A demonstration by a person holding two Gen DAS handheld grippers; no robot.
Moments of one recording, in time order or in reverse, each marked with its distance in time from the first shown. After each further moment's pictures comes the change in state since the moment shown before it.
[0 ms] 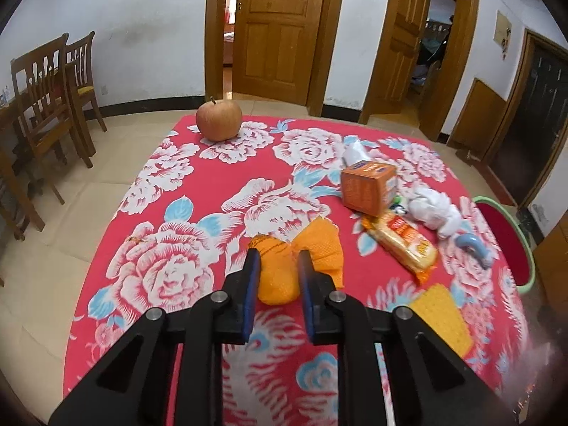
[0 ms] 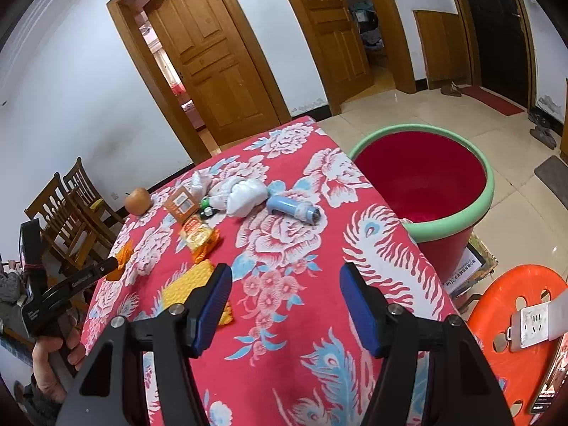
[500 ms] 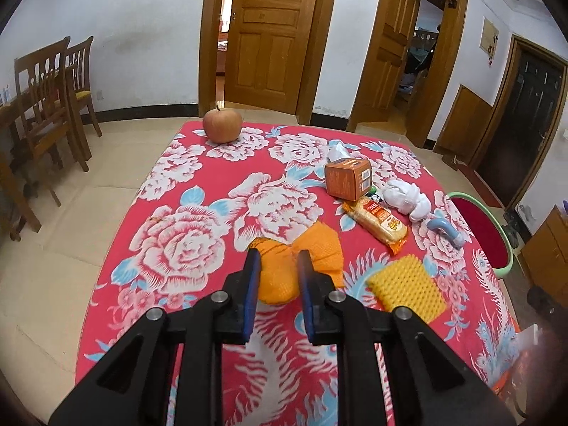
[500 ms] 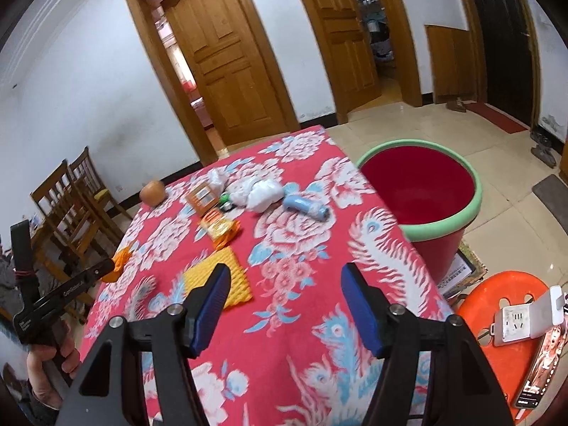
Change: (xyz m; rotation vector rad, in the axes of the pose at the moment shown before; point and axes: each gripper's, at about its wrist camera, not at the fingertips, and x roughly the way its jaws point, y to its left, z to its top) left arm -0.051 0.012 -0.025 -0.001 -0.037 -0.041; right arm -0.033 0.021 -0.010 -0.064 0.013 0.027
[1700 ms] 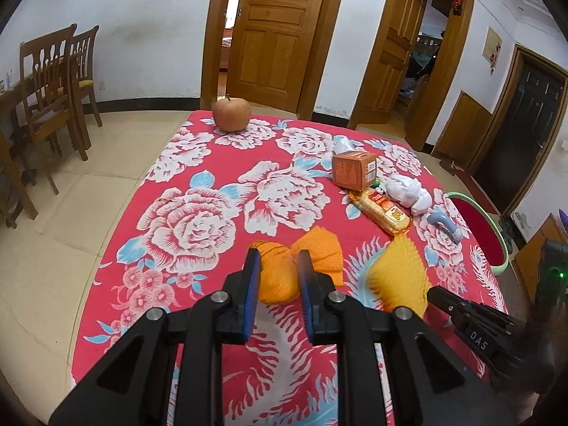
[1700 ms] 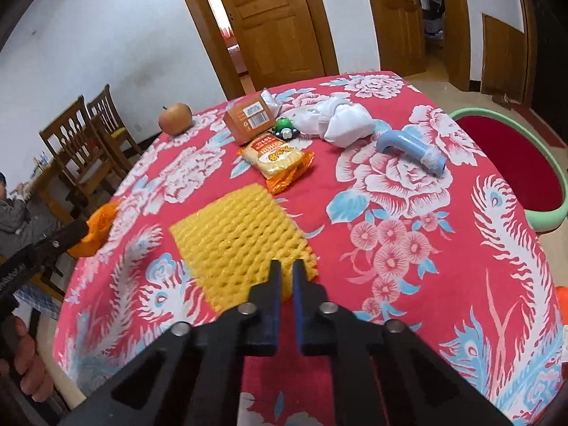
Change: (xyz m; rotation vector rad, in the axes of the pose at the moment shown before) left arm -0.005 0.013 -0.014 -0.032 0.004 -0.019; right arm 0.108 0.055 -0.028 -0.115 0.167 0.063
